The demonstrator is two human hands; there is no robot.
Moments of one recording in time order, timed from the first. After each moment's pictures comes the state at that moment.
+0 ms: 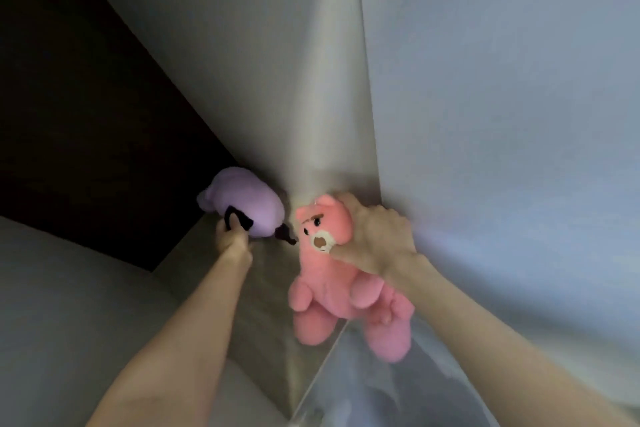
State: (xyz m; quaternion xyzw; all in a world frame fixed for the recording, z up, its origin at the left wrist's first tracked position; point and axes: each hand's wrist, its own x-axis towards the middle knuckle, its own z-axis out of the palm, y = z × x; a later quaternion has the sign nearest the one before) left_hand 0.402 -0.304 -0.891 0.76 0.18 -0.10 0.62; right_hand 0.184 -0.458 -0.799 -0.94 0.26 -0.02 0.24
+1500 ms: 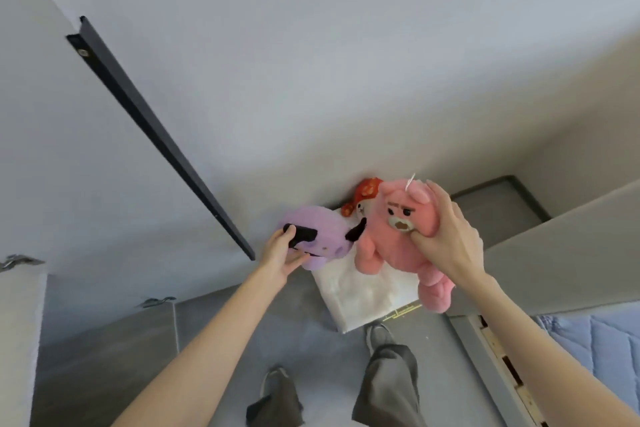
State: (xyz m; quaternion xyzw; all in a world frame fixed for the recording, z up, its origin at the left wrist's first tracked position) left_hand -0.229 -0.413 -0.314 0.63 -0.13 -0.69 0.35; right_hand -0.501 -0.358 -0.248 -0.55 0.78 -0.21 0.19
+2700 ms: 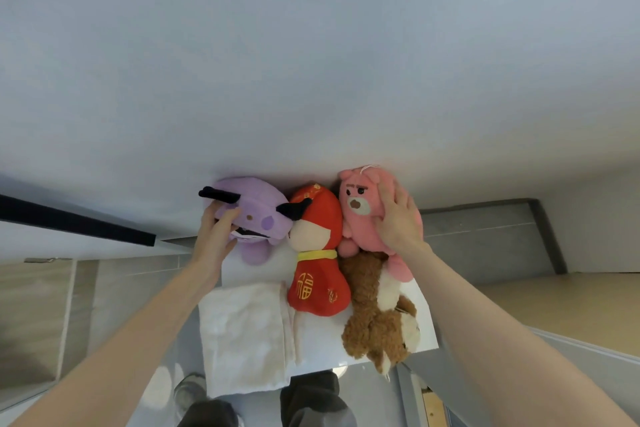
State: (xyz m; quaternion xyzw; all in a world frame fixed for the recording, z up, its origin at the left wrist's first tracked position) left_hand -0.388 -0.539 -0.461 0.70 -0.17 -0.56 0.41; right_hand -0.687 -0.602 -0.524 -0.65 0.71 0.02 0.28
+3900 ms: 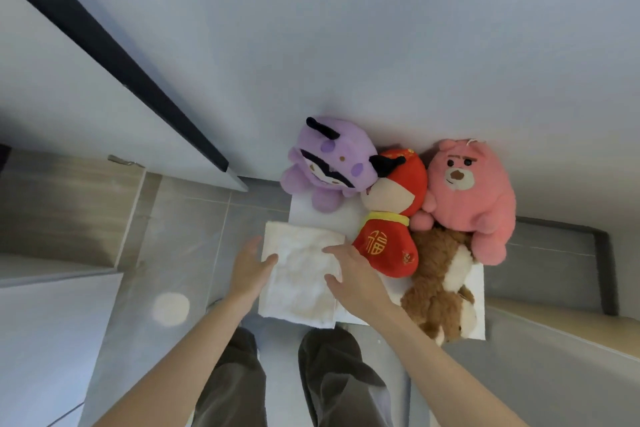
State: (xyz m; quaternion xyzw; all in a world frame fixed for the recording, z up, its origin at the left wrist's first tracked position) left_hand -0.343 -0.366 -0.526 0.82 -0.16 -0.49 0.24; right_hand -0.530 -0.420 -0.501 -0.73 0.52 0.07 0.44
